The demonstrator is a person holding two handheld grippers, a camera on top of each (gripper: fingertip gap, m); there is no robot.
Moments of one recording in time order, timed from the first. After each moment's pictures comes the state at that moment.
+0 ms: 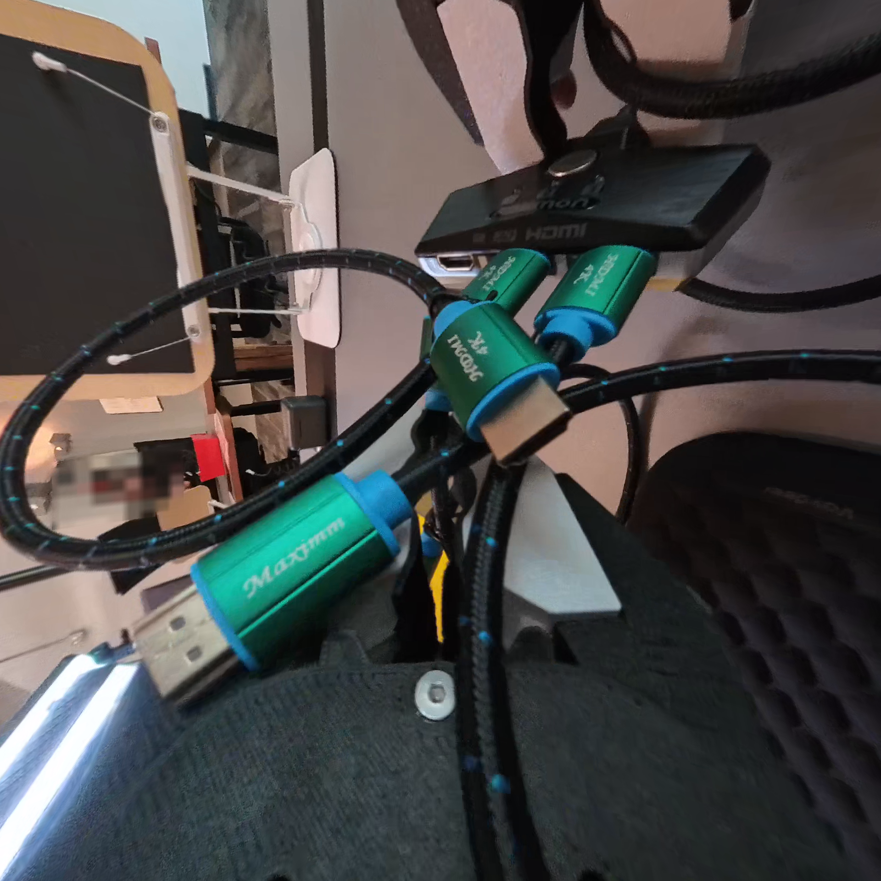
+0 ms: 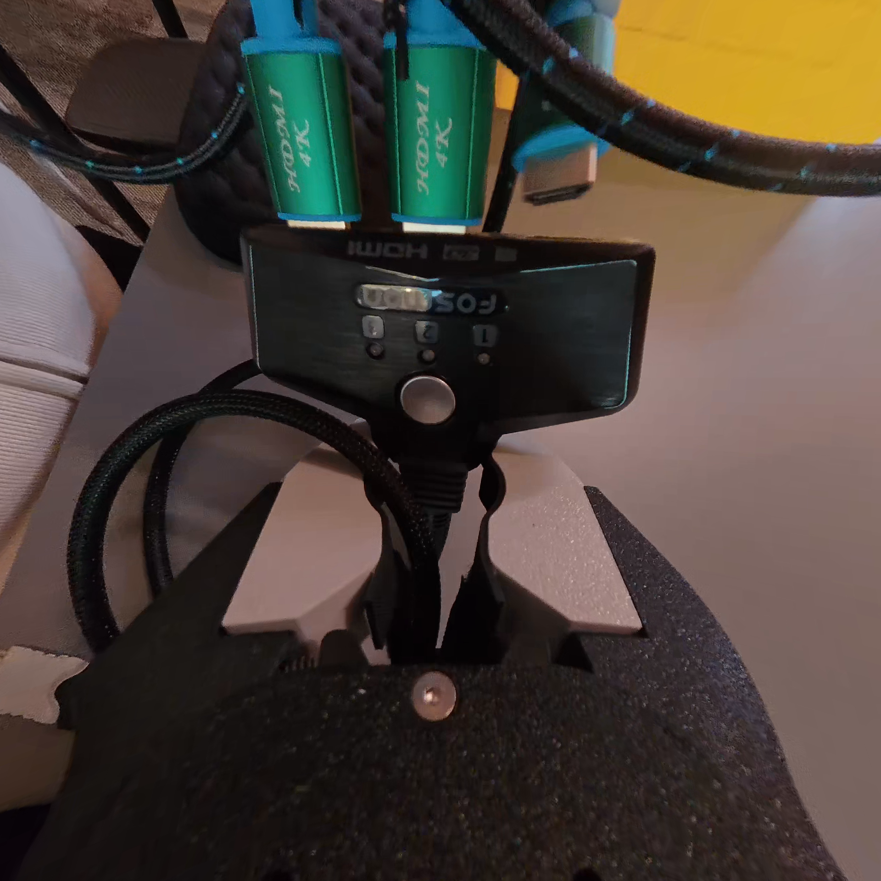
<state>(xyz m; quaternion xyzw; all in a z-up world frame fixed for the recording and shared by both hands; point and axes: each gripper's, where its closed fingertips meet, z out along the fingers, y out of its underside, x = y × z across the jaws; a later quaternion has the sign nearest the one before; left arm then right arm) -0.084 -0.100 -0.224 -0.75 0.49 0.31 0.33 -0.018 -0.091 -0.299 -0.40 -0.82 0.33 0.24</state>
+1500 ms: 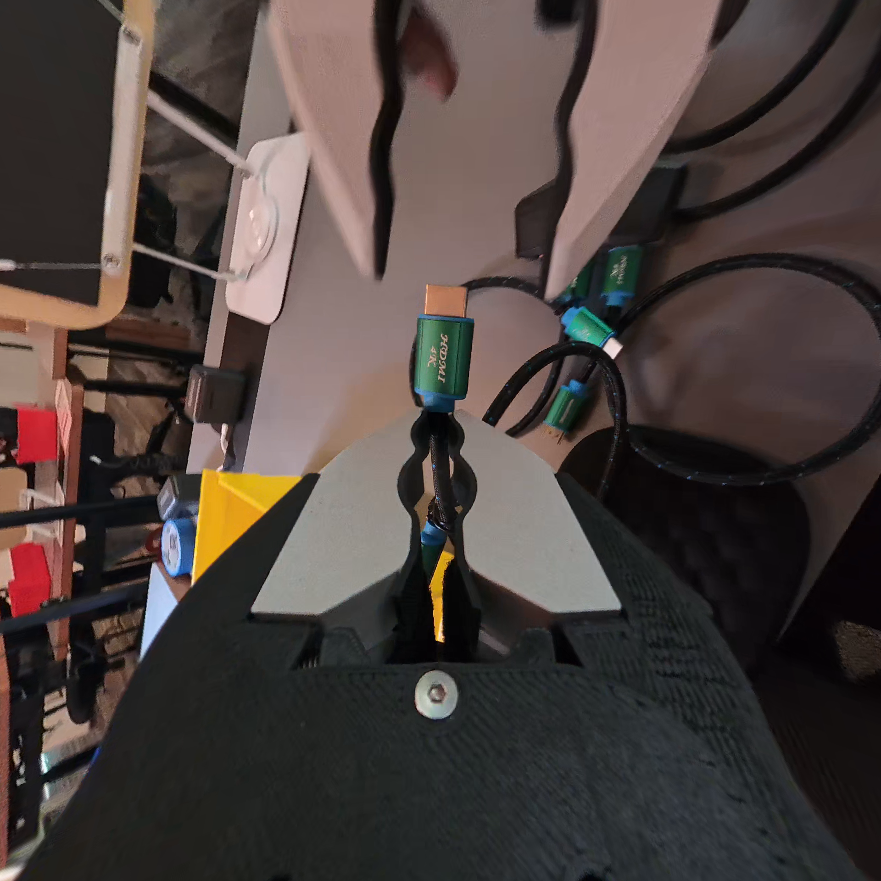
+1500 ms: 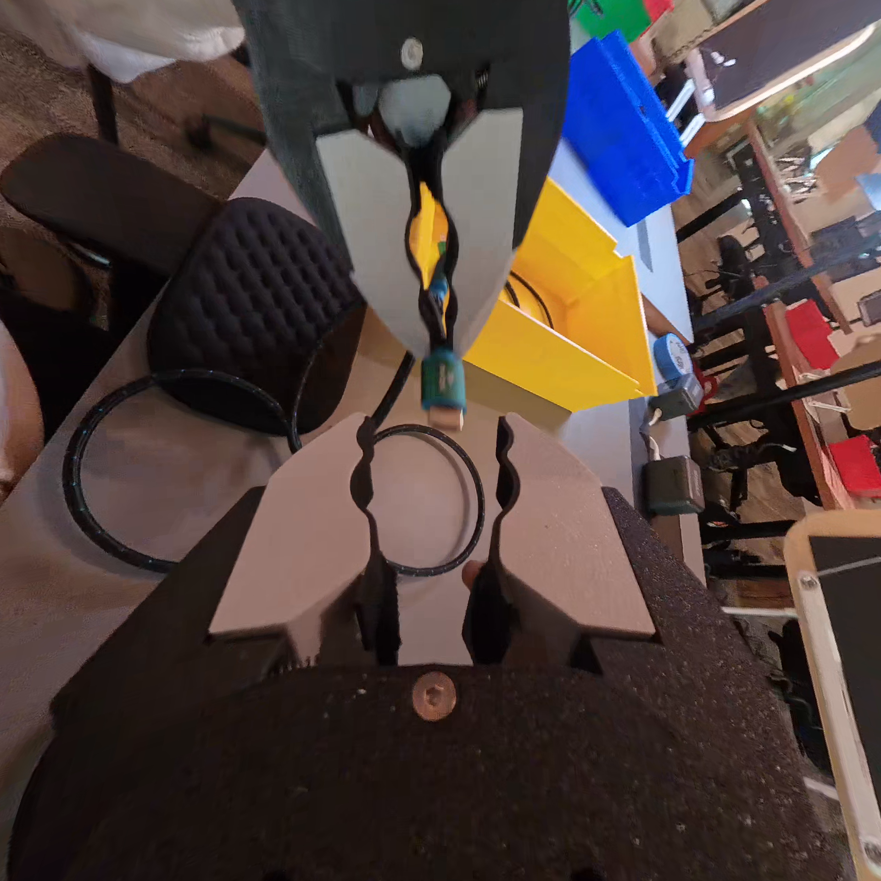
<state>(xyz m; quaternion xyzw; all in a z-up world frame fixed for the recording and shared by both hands) -0.089 -0.133 -0.200 -0.81 0.42 0.19 0.36 -0.058 -0.126 -0.174 -0.25 -0.83 0.27 0.43</state>
